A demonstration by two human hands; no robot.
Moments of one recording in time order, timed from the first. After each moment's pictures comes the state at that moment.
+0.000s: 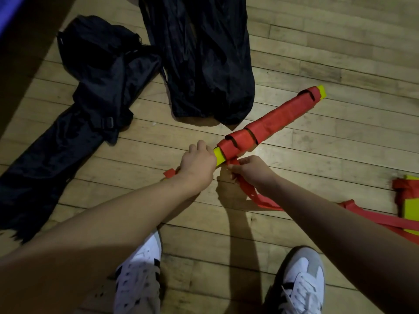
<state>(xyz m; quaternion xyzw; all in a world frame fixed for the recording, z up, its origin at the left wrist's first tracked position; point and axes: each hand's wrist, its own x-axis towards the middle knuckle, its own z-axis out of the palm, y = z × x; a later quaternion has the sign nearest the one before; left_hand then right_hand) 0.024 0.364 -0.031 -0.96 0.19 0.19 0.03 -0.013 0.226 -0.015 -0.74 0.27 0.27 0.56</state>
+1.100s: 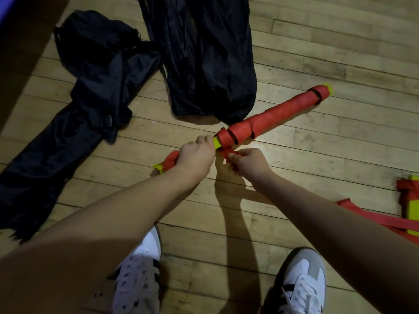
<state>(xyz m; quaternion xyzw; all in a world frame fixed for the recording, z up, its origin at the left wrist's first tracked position) 0.038 0.362 -0.031 -0.97 0.20 0.13 0.08 0.001 0.233 -0.022 -0.77 0.30 0.20 0.53</state>
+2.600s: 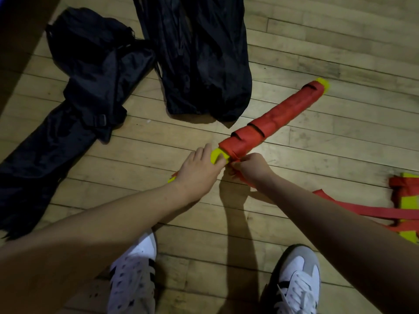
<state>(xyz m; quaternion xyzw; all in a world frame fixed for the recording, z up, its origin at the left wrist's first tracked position) 0.006 0.370 -0.051 -0.93 0.35 0.04 0.02 -0.008 0.217 -0.036 -0.75 0.33 0.22 0.53</state>
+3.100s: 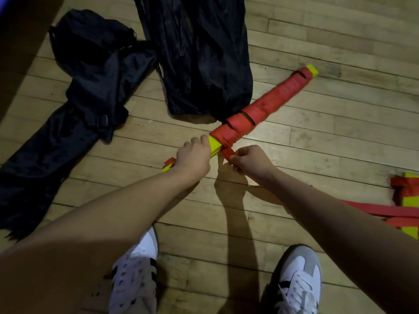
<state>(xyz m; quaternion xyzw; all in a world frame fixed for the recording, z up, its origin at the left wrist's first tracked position) 0.037 0.360 -0.036 -0.97 0.15 0.19 -0.02 0.002 0.216 -0.019 -0.81 0.24 0.24 0.47</state>
